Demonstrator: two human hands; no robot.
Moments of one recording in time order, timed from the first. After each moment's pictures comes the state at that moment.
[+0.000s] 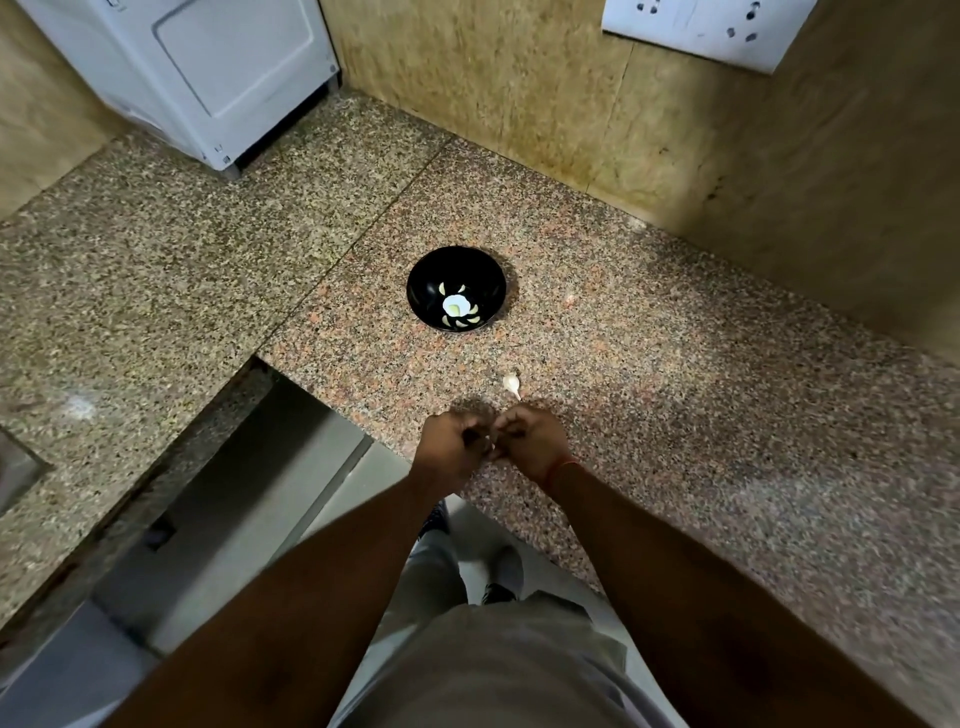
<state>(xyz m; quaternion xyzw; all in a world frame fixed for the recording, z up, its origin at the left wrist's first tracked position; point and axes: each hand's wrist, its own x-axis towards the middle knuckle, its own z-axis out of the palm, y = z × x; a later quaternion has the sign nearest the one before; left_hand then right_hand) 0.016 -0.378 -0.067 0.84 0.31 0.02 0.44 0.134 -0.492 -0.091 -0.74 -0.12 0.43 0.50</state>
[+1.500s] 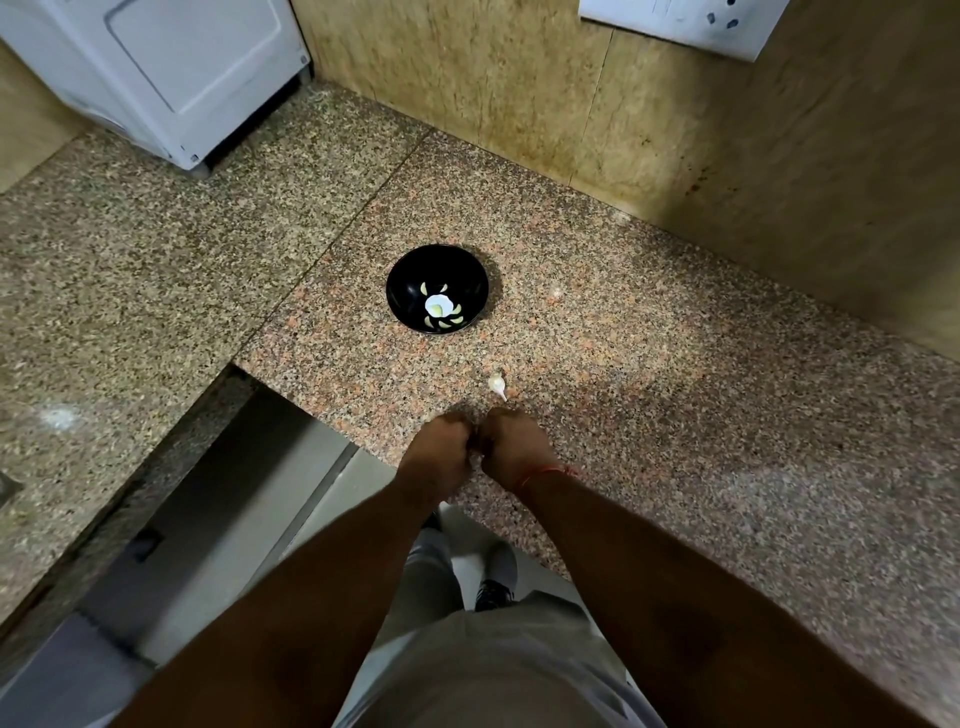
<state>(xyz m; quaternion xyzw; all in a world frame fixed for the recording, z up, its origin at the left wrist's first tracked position) 0.032 -0.374 -0.075 0.93 0.24 -0.09 0.26 0.132 -0.478 -0.068 -0.85 -0.45 0.25 0.11</state>
